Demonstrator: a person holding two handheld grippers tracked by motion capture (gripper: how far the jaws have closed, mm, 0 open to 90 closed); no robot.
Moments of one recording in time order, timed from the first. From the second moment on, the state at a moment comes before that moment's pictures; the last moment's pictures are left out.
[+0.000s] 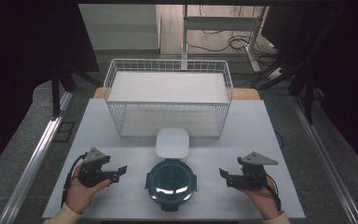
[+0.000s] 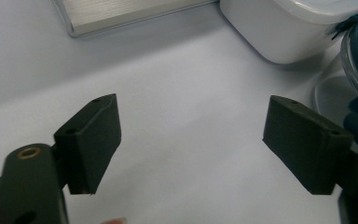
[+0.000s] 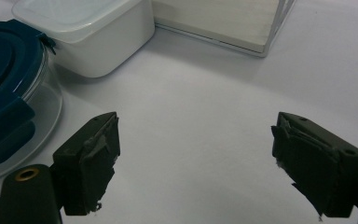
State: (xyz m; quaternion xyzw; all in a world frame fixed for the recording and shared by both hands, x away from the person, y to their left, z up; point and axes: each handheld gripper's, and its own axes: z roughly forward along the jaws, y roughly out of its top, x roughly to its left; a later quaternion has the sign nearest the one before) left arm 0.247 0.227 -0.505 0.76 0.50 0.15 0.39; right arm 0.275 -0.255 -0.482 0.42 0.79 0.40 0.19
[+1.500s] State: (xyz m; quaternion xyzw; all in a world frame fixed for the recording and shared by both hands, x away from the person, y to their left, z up) left arm 0.268 0.169 -0.458 0.85 0.36 0.07 0.38; right arm 0.275 -0.253 -0.484 0.44 0.78 0.41 0.20
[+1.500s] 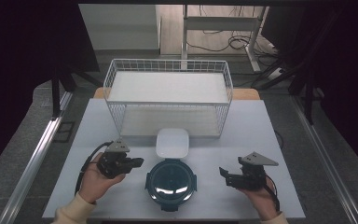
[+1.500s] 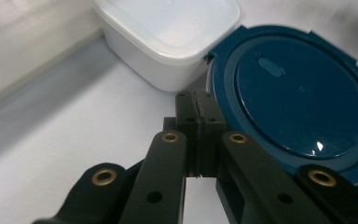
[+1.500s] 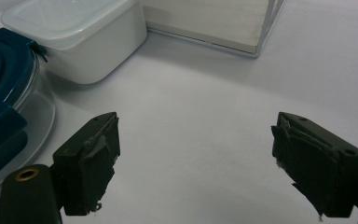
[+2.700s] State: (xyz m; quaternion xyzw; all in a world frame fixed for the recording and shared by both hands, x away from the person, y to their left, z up) left arm 0.290 0.142 -0.491 0.86 0.36 0.02 0.37; right arm 0.275 -0.252 -0.487 0.43 0.78 0.40 0.19
